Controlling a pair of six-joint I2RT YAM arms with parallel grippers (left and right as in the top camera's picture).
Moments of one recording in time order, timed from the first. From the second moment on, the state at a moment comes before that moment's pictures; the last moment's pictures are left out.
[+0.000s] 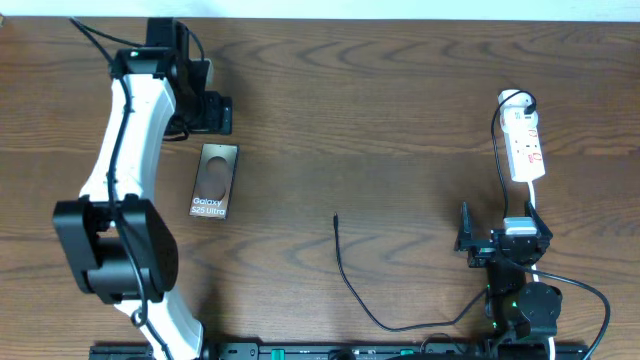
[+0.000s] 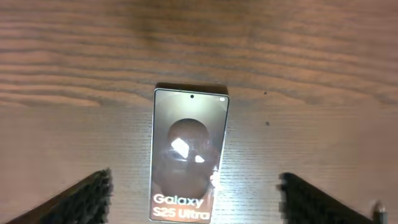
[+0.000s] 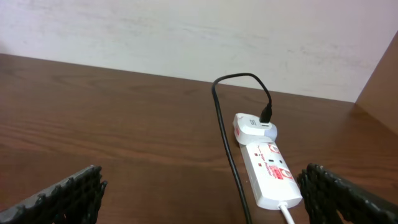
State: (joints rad) left arm 0.01 1.93 1.71 -1.15 0.08 0.01; right arm 0.02 0.01 0.01 -0.07 0.03 -0.12
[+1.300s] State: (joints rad) left arm 0.01 1.94 1.40 -1.07 0.10 0.02; right arm 0.02 0.01 0.01 -0.07 0.03 -0.12
